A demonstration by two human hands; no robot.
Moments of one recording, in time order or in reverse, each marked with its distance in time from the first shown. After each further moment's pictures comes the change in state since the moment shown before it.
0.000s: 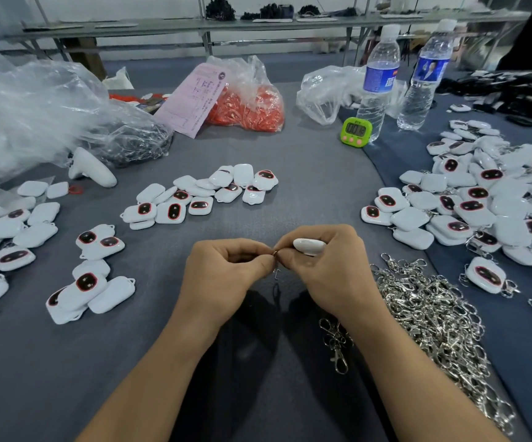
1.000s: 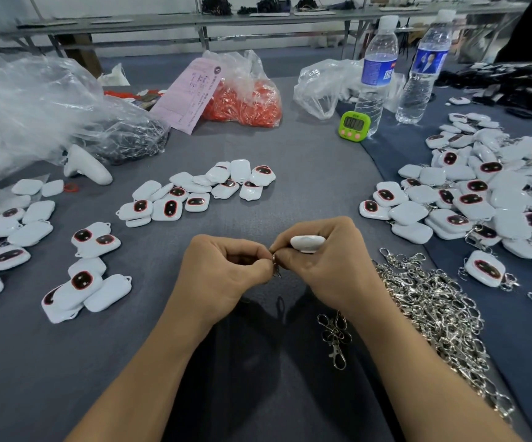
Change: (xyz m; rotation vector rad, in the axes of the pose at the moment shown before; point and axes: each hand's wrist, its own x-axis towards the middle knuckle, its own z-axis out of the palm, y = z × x) left_hand -0.002 0.003 -0.004 0.041 -0.087 0.057; right_hand 0.002 0.000 -0.009 0.015 -0.121 -0.065
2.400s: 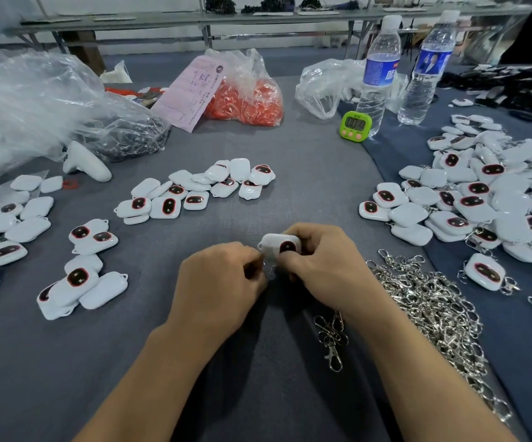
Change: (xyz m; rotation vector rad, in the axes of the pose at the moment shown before) left_hand -0.001 -0.013 0.007 0.862 0.141 0.323; right_hand 0.007 0.012 0.005 -0.099 -0.049 0.247
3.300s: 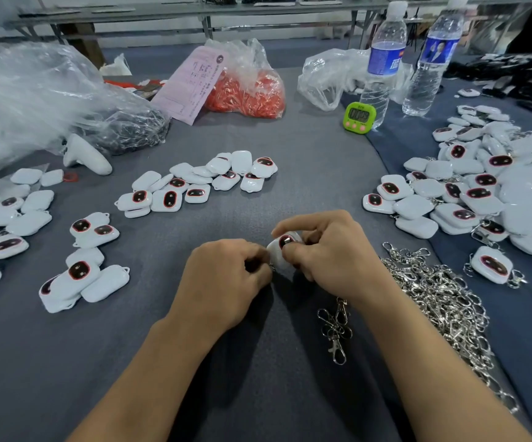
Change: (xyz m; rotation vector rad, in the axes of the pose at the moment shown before) left_hand 0.000 0.001 -0.005 -0.233 -0.130 -0.065; right_hand 0.003 -0.001 -0.006 -0.002 0.001 -0.062
